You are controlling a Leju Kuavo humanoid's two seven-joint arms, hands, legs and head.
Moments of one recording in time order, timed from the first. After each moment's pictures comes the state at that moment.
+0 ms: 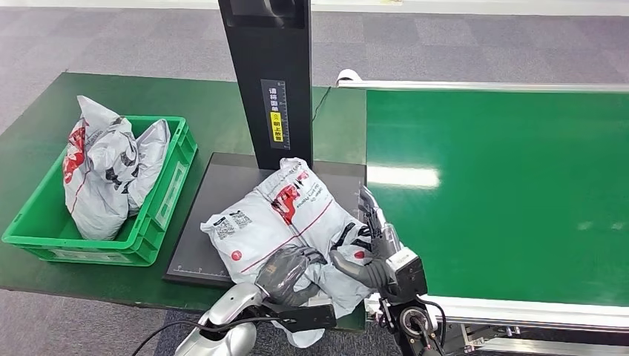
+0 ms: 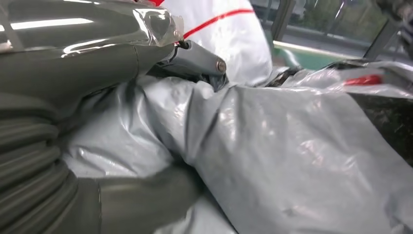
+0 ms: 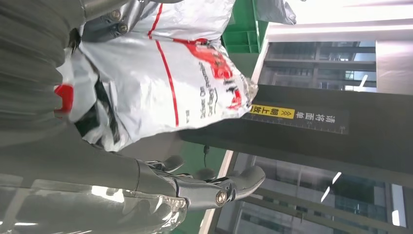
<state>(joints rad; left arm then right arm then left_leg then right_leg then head) -0.25 -0.15 -0.56 -0.99 -1.08 0.09 -0.21 -0.16 0.12 0.25 -1.06 0.16 0.10 -0.63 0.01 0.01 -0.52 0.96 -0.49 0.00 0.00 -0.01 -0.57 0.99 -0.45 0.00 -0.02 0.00</state>
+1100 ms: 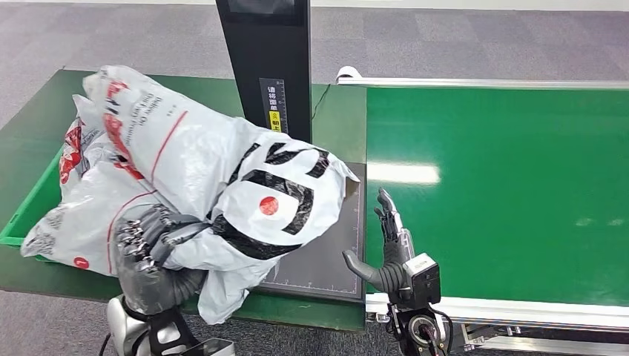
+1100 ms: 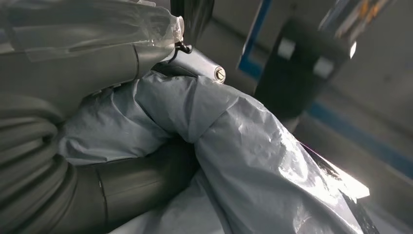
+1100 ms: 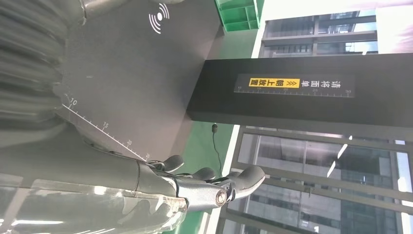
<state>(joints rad) -0.02 -0.13 -0.33 -1.79 -0.99 0.70 -0.69 -0.12 0.11 0.21 -1.12 0.12 0.06 -0.63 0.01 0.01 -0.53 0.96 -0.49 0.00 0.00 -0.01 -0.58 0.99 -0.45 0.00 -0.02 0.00</state>
